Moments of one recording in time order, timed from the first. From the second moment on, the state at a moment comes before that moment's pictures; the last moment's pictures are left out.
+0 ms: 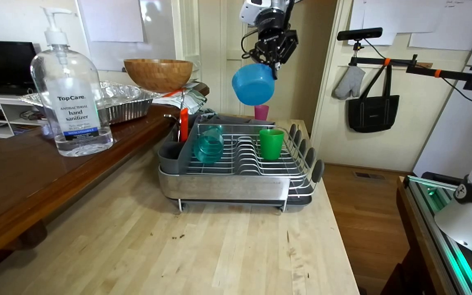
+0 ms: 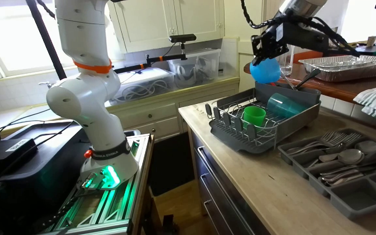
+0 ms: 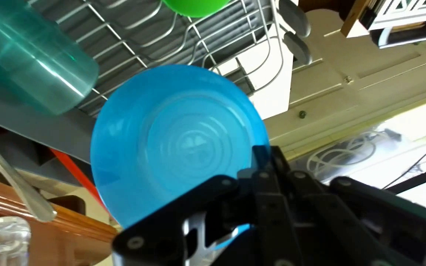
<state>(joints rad) -0.20 0.26 0.00 -1.58 0.54 1.39 -1.77</state>
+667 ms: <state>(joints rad) -0.23 0.35 -0.03 -1.63 0.54 1.15 -2.06</state>
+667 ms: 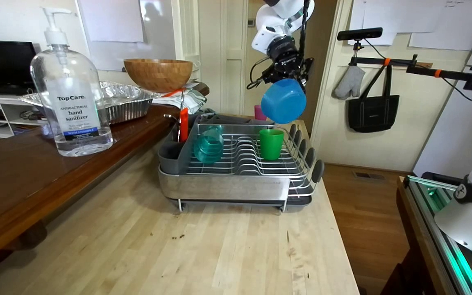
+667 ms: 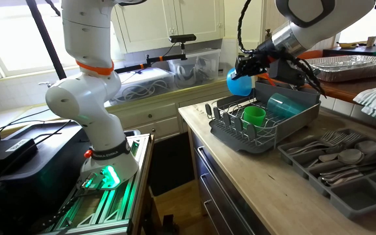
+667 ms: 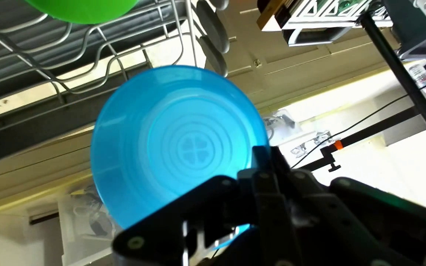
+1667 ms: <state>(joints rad) -0.14 0.37 -0.01 -1.67 0.67 1.22 -1.64</state>
